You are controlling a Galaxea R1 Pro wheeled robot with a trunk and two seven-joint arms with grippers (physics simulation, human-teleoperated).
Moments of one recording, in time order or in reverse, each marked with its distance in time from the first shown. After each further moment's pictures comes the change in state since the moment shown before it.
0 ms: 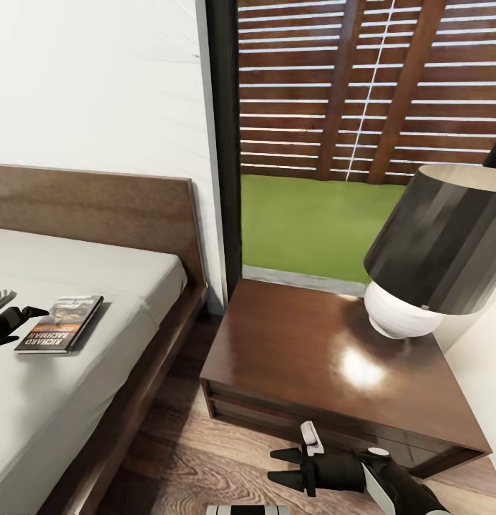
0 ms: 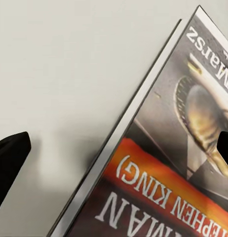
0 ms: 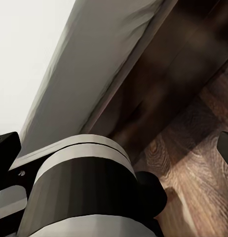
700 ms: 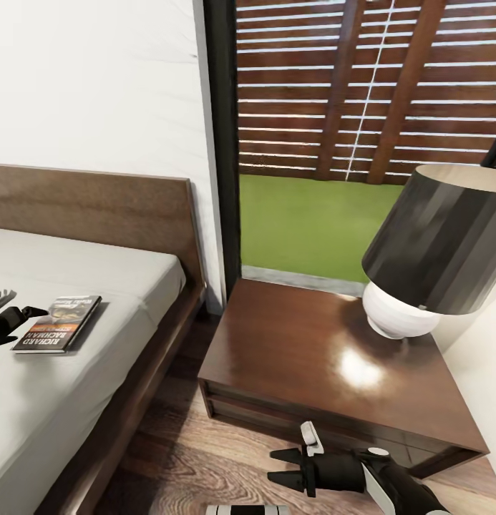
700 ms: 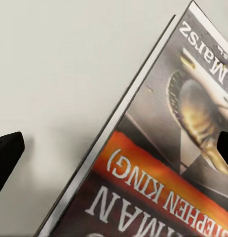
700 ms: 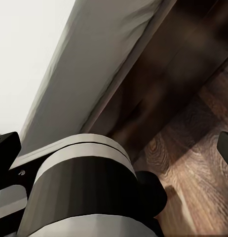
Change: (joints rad) left arm 0.000 0.000 0.000 -0.004 -0.008 -0.004 -0.002; right arm 0.000 0.000 0.002 0.000 0.000 0.000 0.000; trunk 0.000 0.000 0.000
